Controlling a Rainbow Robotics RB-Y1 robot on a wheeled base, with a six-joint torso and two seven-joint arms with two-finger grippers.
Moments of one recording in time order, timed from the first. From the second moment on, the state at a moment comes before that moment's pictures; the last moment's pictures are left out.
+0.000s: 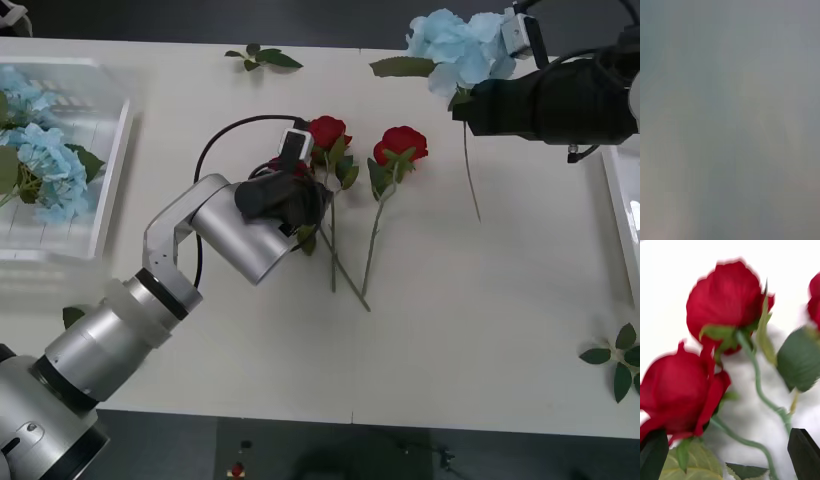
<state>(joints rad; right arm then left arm) -0.66 -0.86 0.31 -1.49 -1.43 0.88 1.64 -0.60 0.29 -0.57 -1.41 0.12 0.78 -1.08</state>
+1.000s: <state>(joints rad) -0.50 -0.87 0.31 -1.66 -2.21 0.87 2.54 -0.48 0.38 0.23 -1.03 1.74 1.33 -2.74</state>
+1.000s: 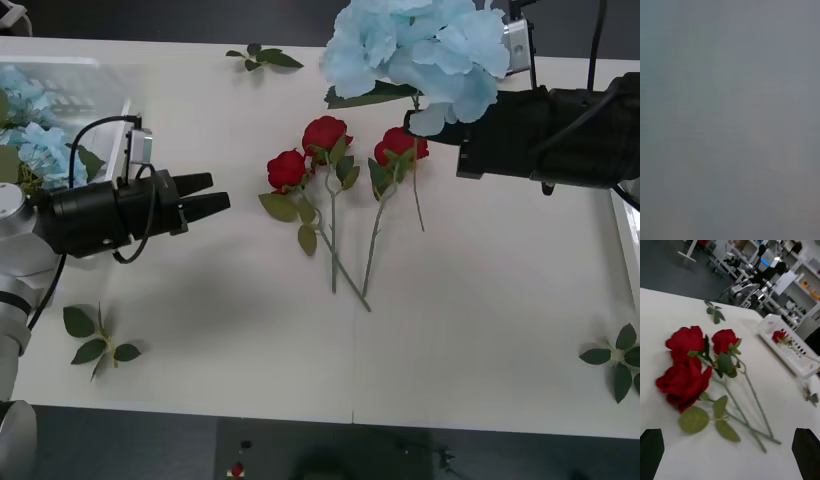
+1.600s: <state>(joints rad) -0.46 -0.86 0.32 -1.77 -2.23 0.77 2.54 -0.48 0.22 -0.16 -1.11 2.12 1.19 -2.74</state>
